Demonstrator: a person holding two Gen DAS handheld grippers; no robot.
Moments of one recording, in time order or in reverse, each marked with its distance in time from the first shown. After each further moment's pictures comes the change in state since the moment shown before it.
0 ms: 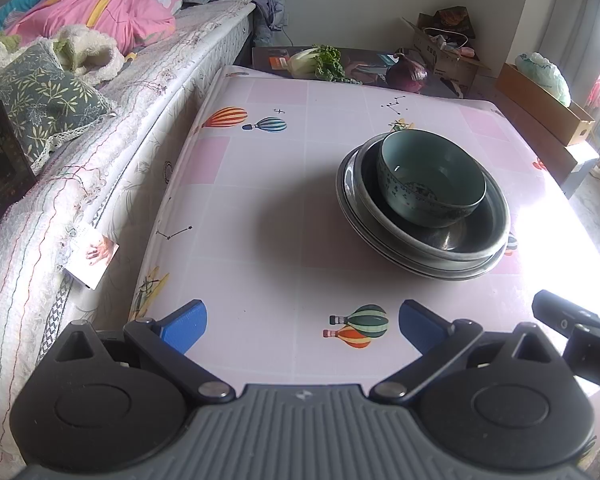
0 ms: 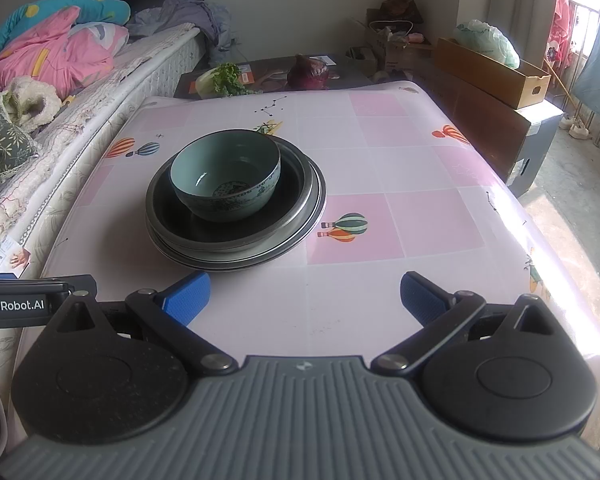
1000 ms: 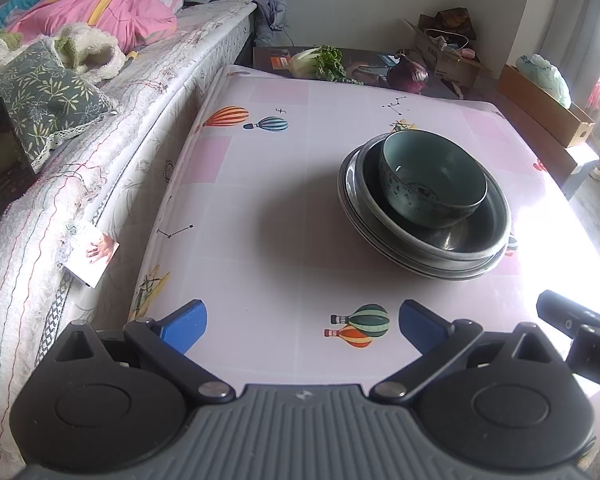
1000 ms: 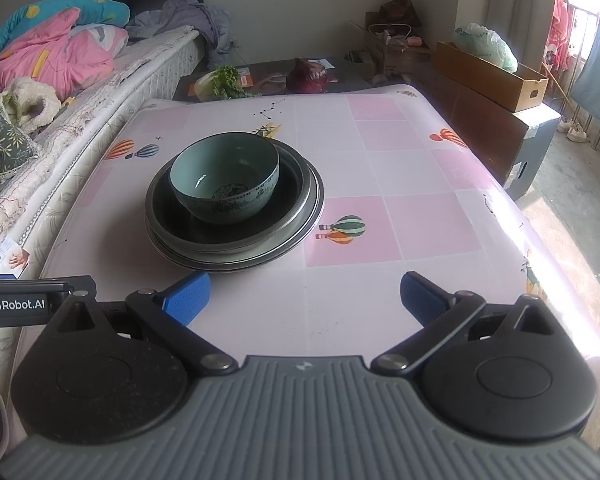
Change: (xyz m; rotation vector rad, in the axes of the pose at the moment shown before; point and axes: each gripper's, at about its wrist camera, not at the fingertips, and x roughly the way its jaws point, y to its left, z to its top) left arm 0.001 0.002 -0.002 -0.004 -0.003 -0.003; right arm -0.004 0.002 0.000 -0.003 -0.007 -0.003
